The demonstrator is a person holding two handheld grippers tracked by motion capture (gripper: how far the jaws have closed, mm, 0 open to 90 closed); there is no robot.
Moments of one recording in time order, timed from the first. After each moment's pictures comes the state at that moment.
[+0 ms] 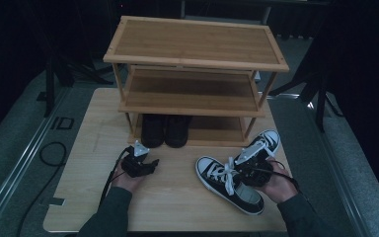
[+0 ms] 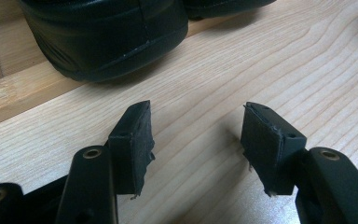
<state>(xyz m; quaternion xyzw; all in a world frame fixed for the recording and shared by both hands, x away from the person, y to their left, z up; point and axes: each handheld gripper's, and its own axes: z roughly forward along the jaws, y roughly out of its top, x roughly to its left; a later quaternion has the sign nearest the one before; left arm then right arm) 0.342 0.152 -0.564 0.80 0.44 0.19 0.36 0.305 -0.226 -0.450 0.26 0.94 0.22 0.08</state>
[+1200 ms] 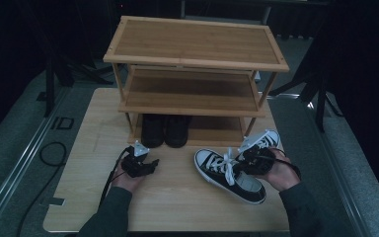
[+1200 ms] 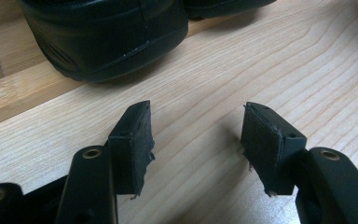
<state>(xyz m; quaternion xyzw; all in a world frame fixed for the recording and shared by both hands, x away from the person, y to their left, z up) 0.342 0.152 -0.564 0.80 0.44 0.20 0.36 0.326 -0.227 -0.423 0.24 0.94 0.25 0.07</state>
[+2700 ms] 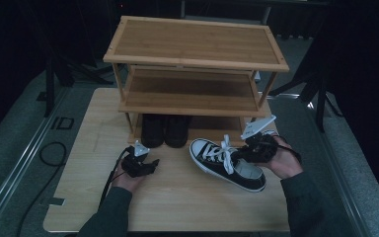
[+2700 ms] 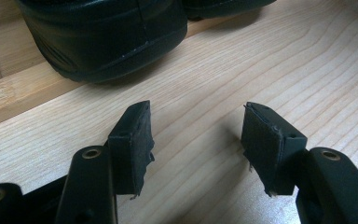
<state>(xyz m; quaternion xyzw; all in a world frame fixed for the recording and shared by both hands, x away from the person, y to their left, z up) 0.342 0.152 -0.564 0.80 0.44 0.19 0.36 0.341 -0.226 -0.388 0.21 0.93 0.30 0.07</state>
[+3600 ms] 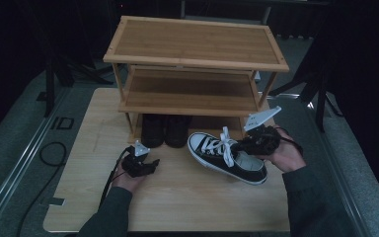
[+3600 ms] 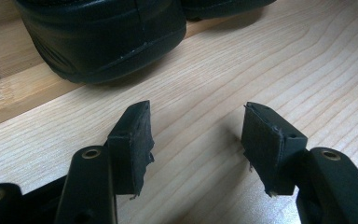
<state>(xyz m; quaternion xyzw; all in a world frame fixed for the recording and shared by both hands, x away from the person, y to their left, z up) 0.343 0.151 -0.564 0.80 0.44 0.19 0.36 0.348 -0.225 -0.364 0.19 0.92 0.33 0.08</state>
